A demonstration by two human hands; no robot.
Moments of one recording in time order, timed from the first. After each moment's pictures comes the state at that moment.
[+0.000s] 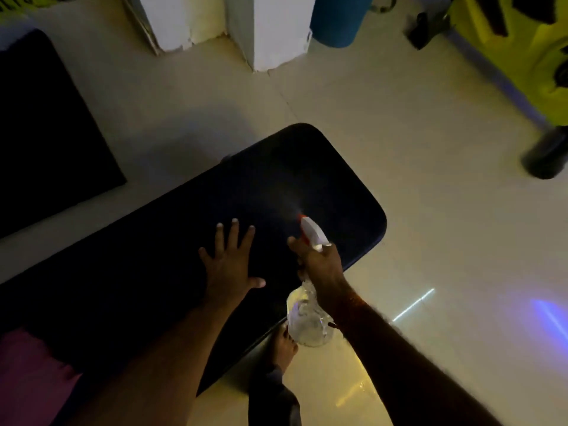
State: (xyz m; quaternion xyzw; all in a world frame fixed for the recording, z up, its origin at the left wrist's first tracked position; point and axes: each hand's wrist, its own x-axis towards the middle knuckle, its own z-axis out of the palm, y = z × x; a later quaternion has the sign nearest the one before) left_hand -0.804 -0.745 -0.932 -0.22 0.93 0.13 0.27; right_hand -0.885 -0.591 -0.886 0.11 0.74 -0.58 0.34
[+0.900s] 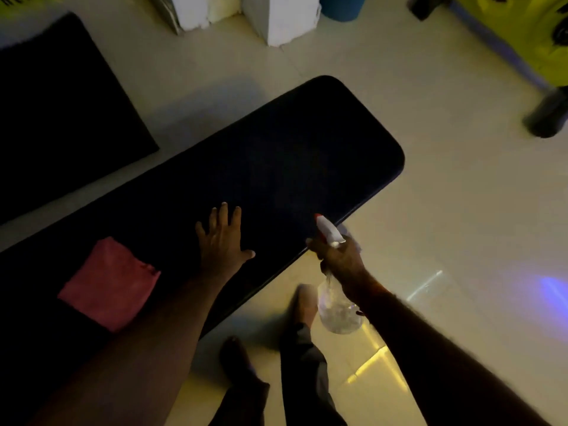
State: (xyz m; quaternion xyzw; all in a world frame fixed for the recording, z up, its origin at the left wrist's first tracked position) left_hand -0.640 -0.783 -0.899 -0.23 0.94 0.11 0.24; right_hand -0.711 -0.556 -0.865 0.06 0.77 -0.51 0.37
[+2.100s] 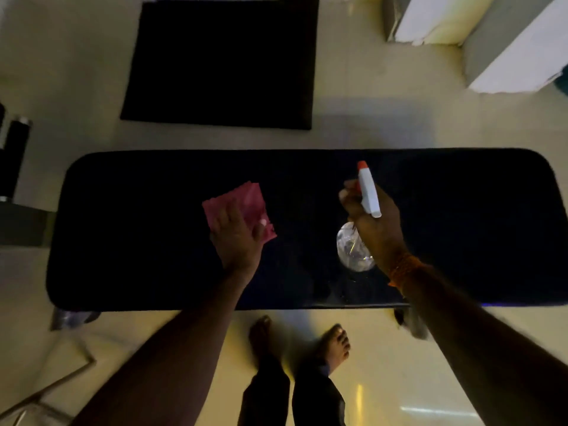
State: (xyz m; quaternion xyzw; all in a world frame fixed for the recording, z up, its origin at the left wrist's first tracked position) left_hand -0.489 -0.861 -0.902 -0.67 0.72 0.20 -0.05; right_hand -0.713 -0.765 -0.837 -0.23 0.73 -0.53 0.37
